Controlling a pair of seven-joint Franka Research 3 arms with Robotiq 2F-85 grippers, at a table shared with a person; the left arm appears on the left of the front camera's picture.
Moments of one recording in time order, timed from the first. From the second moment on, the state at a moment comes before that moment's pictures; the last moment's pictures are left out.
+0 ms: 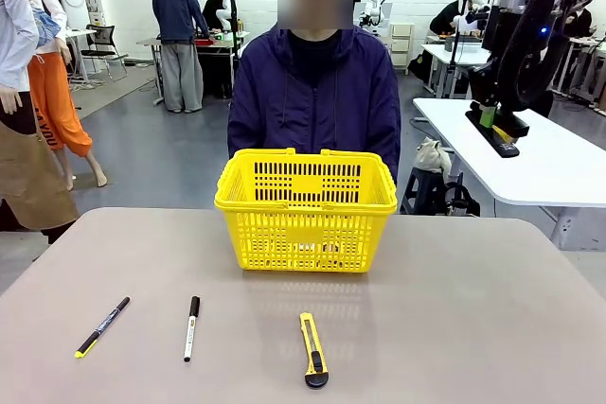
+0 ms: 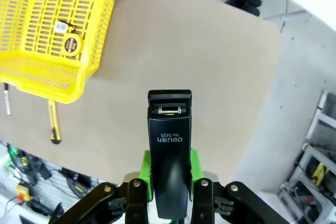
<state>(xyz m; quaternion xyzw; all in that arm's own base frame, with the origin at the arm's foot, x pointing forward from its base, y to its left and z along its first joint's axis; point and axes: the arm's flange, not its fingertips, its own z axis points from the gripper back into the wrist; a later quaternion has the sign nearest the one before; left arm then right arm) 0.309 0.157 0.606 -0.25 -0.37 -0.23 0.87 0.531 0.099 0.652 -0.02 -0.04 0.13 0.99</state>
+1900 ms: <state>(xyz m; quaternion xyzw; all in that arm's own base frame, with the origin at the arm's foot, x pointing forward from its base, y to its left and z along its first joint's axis) 0.309 0.157 0.606 -0.24 -0.37 -0.23 0.87 0.624 0.354 0.574 0.01 -0.06 0.54 0.84</state>
